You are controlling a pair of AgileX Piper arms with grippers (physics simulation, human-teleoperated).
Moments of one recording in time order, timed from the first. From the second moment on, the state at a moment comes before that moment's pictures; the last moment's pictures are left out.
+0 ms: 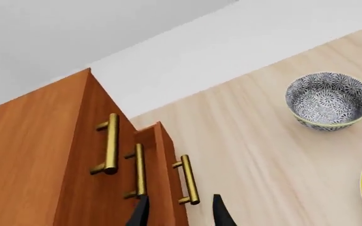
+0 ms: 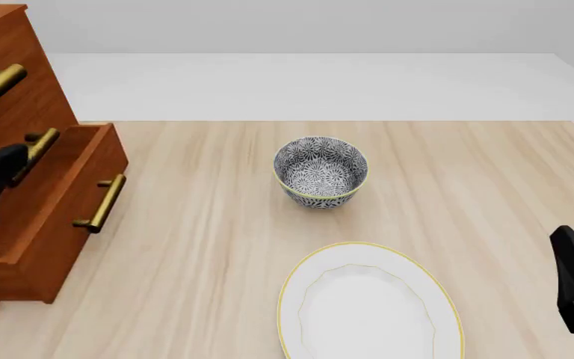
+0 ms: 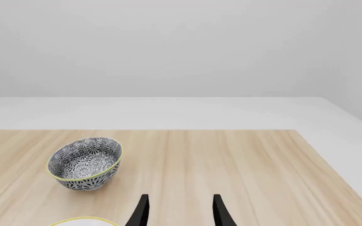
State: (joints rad) left arm -0.09 0.54 -0.62 0.45 0.34; right arm 0.00 0.01 0.00 0.00 0.00
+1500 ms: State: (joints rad) left arm 0.07 0.71 -0.50 0.29 0.03; right arm 0.00 0.01 -0.01 0.00 0.00
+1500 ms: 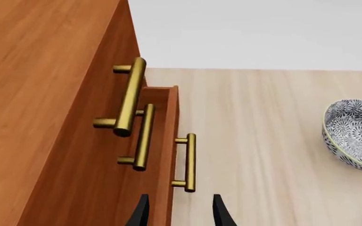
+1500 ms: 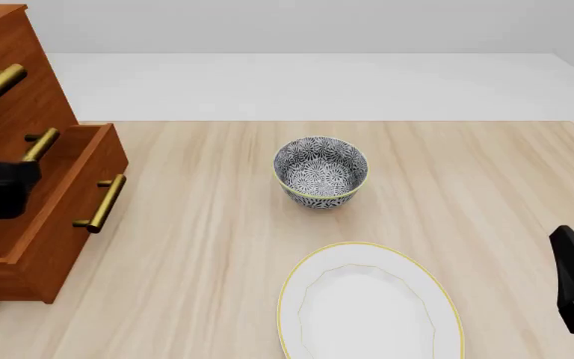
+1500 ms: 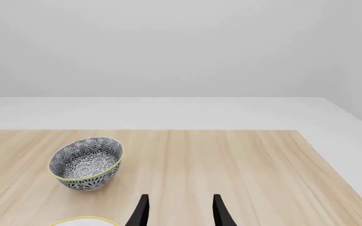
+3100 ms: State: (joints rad) left arm 0.14 1.07 -0.38 -0.08 0.09; right arm 0.01 0.01 -0.01 0.00 0.00
